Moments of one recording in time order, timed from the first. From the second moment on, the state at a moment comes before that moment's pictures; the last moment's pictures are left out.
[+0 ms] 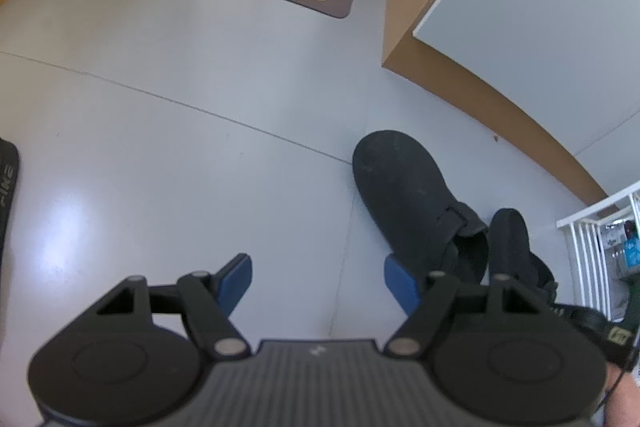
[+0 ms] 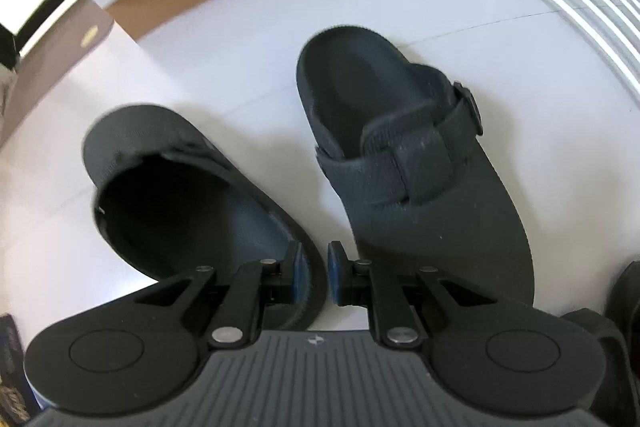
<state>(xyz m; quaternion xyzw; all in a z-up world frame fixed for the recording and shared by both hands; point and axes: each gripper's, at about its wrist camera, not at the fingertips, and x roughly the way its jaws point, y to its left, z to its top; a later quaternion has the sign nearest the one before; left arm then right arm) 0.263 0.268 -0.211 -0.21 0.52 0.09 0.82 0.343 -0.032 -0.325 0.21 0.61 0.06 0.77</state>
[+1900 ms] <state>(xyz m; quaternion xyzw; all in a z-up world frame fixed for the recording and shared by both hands) 0.253 0.302 -0.235 -0.21 0.53 0.12 0.82 0.329 0.033 -0.402 0.60 0.58 -0.02 0.56</state>
